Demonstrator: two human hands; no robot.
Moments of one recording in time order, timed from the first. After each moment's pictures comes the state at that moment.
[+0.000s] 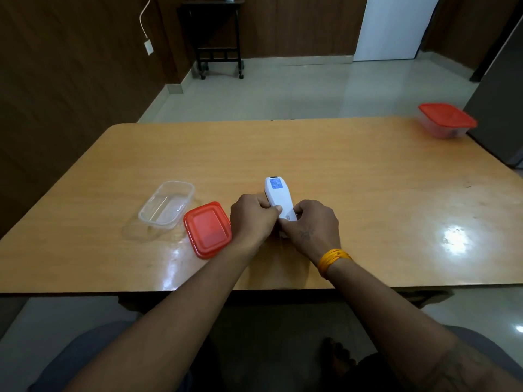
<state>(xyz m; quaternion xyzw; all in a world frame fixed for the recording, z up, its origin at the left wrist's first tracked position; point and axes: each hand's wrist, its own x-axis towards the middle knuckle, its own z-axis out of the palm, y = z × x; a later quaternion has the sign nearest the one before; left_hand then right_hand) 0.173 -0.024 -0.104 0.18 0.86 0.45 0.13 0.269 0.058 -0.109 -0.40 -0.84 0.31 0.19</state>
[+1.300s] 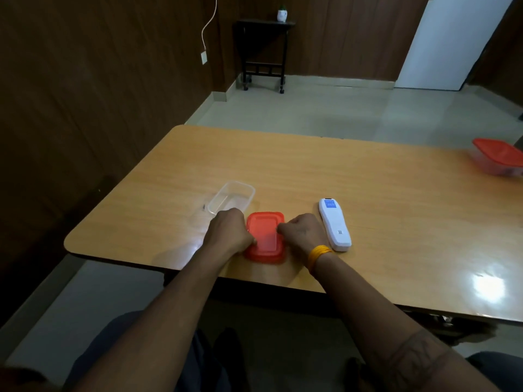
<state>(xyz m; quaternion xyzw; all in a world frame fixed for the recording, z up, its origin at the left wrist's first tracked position) 0.101 -0.179 -0.085 0.21 0.95 0.20 0.12 0.190 -0.036 -0.096 -0.42 -0.78 0.46 0.06</state>
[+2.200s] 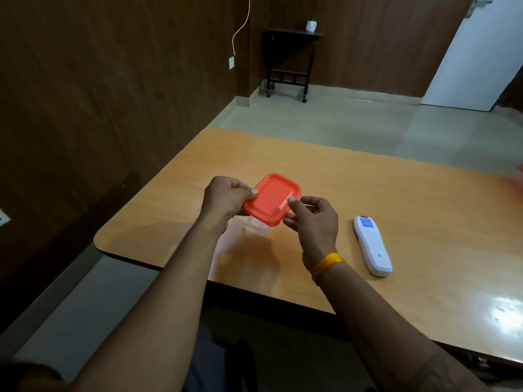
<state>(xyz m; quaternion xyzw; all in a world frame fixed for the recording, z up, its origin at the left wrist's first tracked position) 0.018 -0.214 -0.052 0.07 0.79 0.59 0.13 0.135 -0.081 -0.080 -0.32 -0.58 0.69 0.29</state>
